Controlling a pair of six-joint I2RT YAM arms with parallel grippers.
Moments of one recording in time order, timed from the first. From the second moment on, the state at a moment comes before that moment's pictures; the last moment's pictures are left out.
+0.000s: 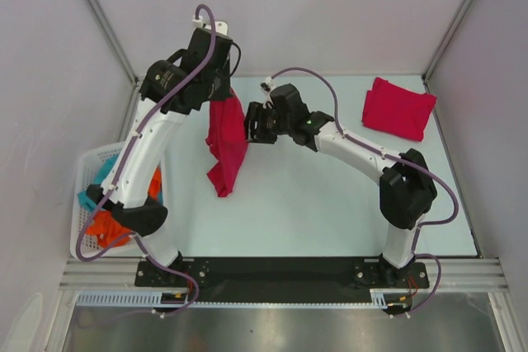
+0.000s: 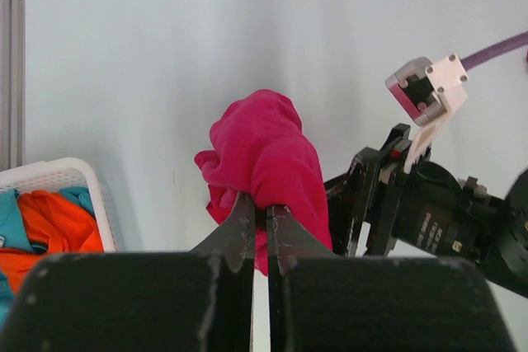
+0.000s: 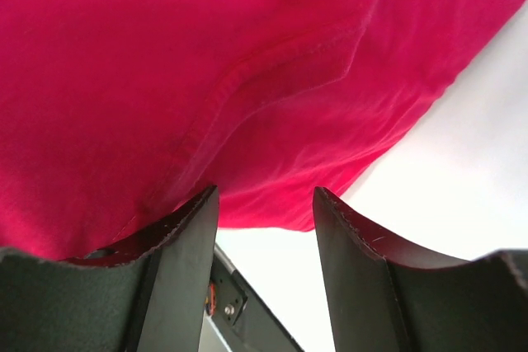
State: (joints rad) left arm -0.62 1.72 2.33 -1.32 -0.45 -0.36; right arm 0.73 1.83 1.53 -0.23 -0.32 0.75
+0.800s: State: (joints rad) left arm -0.65 1.52 2.13 -1.31 -0.44 -0.36; right arm 0.67 1.97 1.78 -0.33 -0.25 0.65
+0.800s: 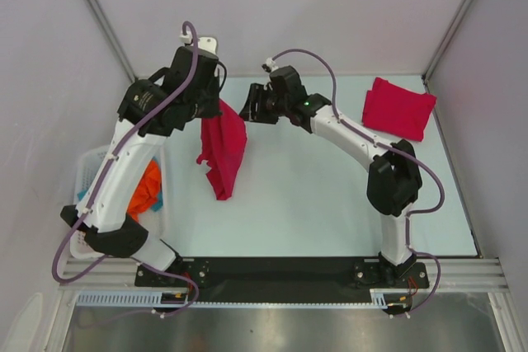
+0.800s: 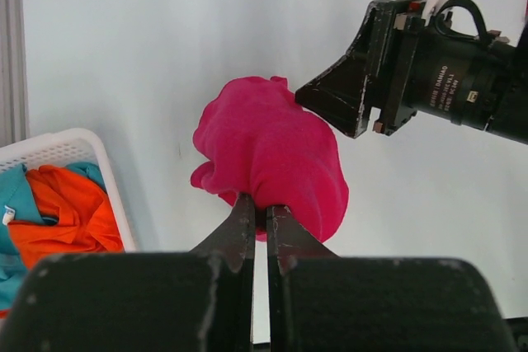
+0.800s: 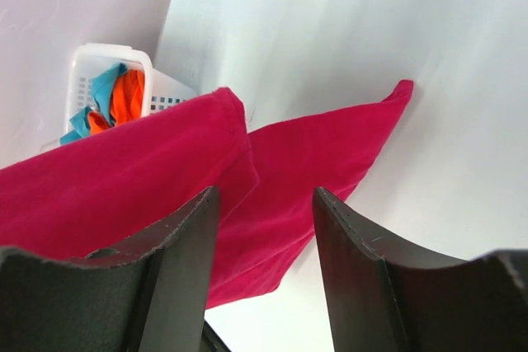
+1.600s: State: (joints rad) left arm -0.67 1.61 2.23 -1.32 -0.41 -0.36; right arm 0.69 1.97 1.69 -0.33 -0.23 0.64
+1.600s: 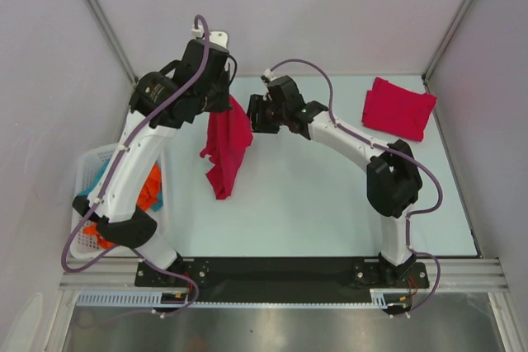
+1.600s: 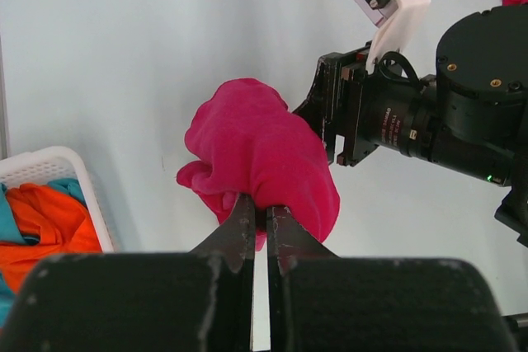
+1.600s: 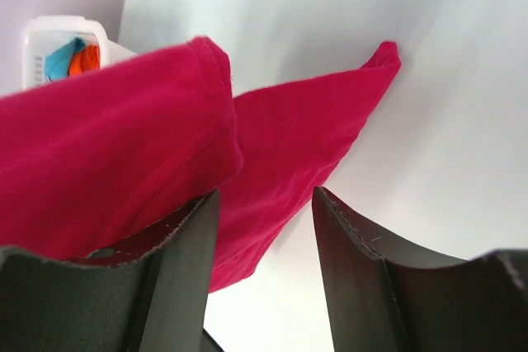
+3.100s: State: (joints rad) left arm -0.68 1.65 2.21 -1.31 -0.40 -0.36; right arm 0.56 1.97 1.91 -0.34 -0.10 0.48
